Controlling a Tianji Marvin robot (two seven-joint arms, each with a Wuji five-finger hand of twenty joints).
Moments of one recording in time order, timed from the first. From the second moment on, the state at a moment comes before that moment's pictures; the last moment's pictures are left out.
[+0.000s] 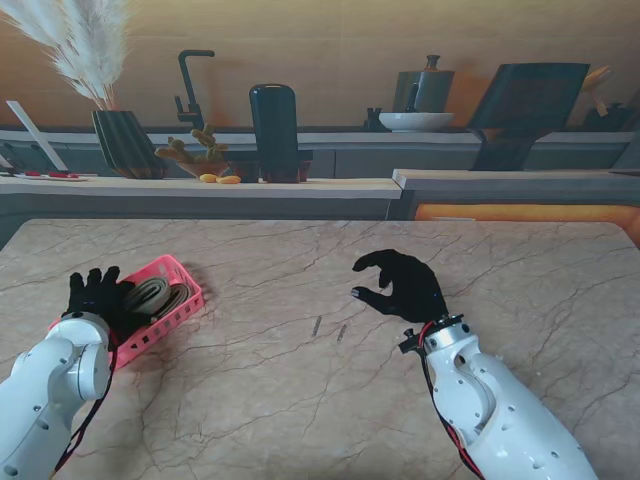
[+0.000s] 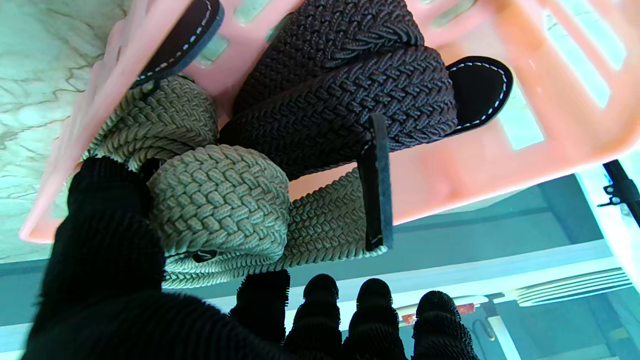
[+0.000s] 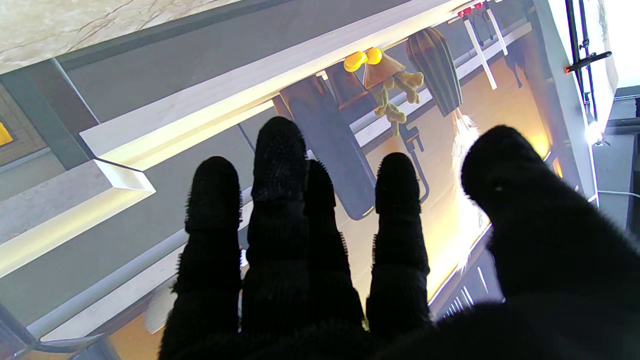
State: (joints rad) left arm 1.54 -1.03 -1.42 -1.50 1.19 0.29 -0.24; right arm -1.48 -1.16 1.14 -1.41 -0.78 -0.33 -0.52; left_hand 0.67 -0.28 0.00 -0.05 0.39 0.11 0.27 0.37 0.15 0.10 0.05 0.21 0.06 0.11 0.05 0.28 -0.05 0.16 0.05 0.26; right_hand 0.49 -0.53 0.68 -0.08 0.60 -0.20 0.77 0.43 0.73 0.10 0.56 0.36 0.91 -0.01 0.76 0.74 0.54 0.11 0.98 0.76
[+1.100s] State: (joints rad) left arm 1.67 -1.10 -1.41 -1.72 0.75 0.13 0.12; right arm -1.48 -1.16 1.14 -1.40 -0.78 -0.33 -0.53; left_hand 0.77 -0.23 0.00 -0.05 0.46 0.12 0.38 0.43 0.45 0.20 0.26 0.32 0.27 0.26 0.31 0.39 0.05 0.27 0.58 0.52; right_hand 0.52 -0.53 0.68 -0.08 0.61 -0.20 0.79 0.40 0.75 0.10 0.59 0.36 0.91 0.00 0.73 0.73 0.53 0.11 0.98 0.76
